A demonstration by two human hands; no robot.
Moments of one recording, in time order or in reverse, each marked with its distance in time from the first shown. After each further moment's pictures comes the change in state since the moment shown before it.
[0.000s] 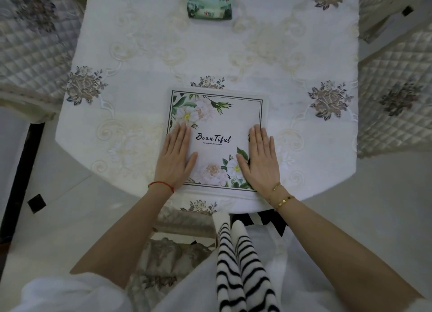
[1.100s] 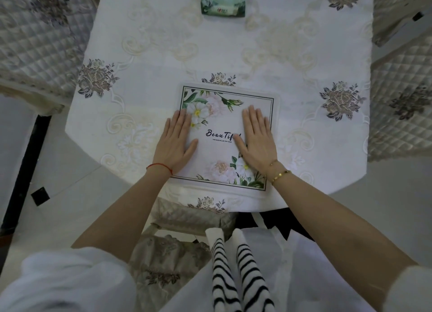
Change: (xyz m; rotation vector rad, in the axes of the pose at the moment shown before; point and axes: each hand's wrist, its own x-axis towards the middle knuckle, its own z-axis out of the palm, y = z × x) left_hand 0.018 -0.036 -0.008 -0.037 -0.005 -0.002; right_hand 0.056 -0.022 0.000 0.003 -0.064 -0.077
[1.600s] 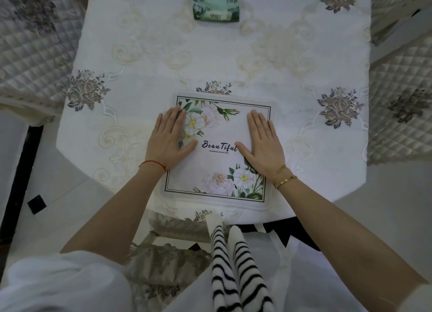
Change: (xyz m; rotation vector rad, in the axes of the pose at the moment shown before) left_hand 0.041 -0.012 -0.016 0.017 0.024 -0.009; right_hand 0.011 0.027 -0.008 -0.026 0.027 -0.024
